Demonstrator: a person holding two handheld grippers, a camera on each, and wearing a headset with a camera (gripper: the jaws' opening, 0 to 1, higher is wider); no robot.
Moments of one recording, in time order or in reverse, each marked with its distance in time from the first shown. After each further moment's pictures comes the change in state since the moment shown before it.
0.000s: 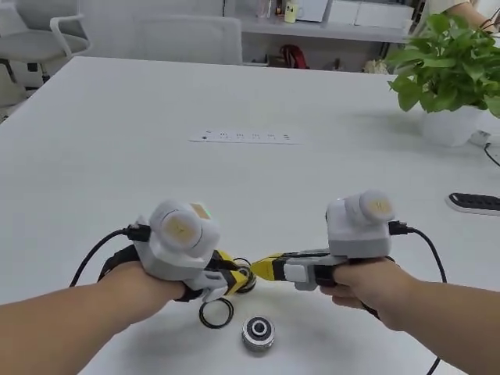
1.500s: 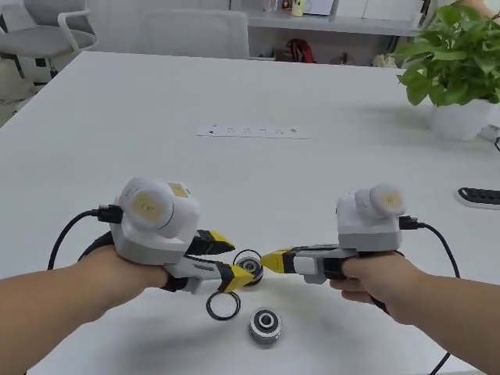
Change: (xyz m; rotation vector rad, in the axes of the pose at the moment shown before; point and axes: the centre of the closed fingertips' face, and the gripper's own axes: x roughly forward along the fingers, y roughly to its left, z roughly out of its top) left arm -0.039 -0.009 0.017 -0.028 -0.082 -0.080; right arm -0.001 -0.006 -0.001 0.018 -0.007 -0.009
